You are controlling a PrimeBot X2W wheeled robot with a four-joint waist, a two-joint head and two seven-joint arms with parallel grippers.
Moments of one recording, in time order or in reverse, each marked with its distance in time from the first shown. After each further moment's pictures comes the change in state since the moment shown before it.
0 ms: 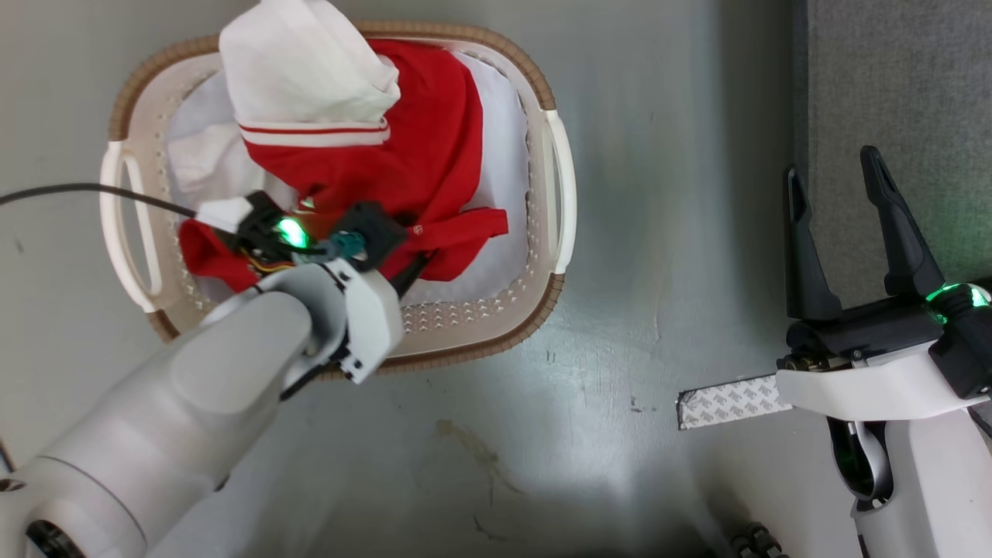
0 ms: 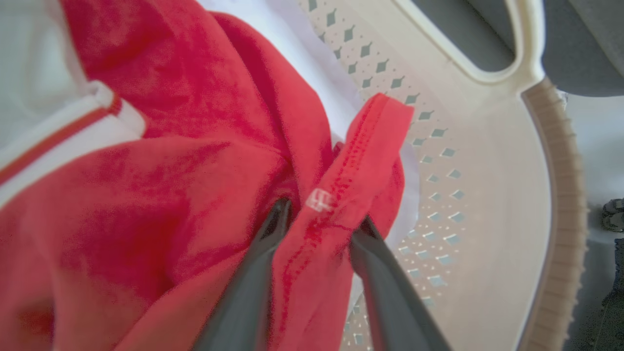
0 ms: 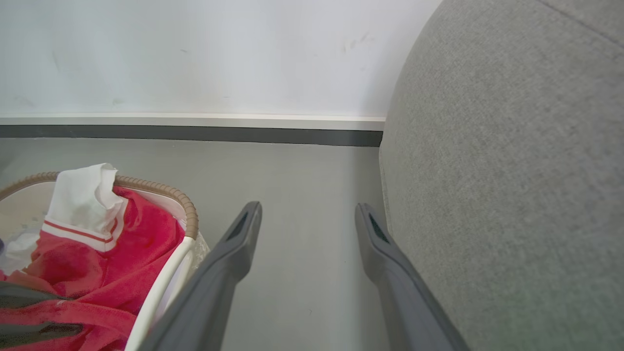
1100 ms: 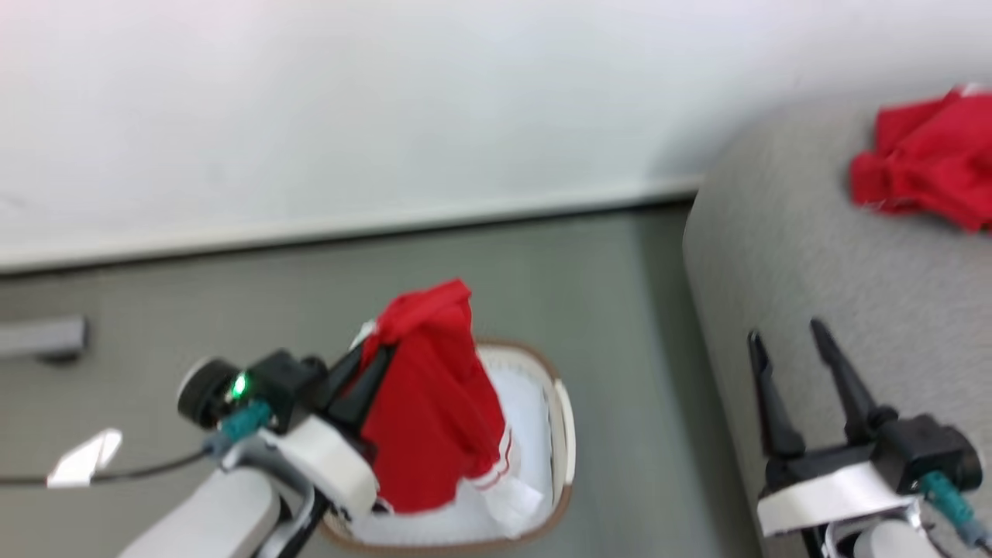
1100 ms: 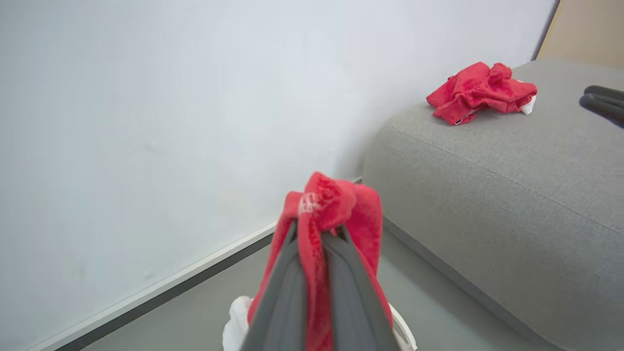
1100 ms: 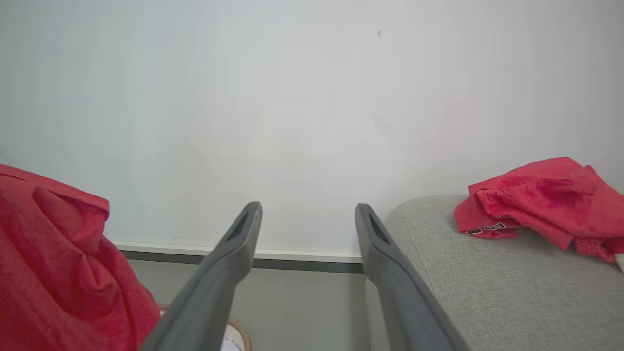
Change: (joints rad) left arm 0.559 0.135 0.423 -0.547 0.018 0.258 -0.121; right arm 0.204 -0.001 0.007 0.167 0.009 0.000 0.001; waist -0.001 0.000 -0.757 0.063
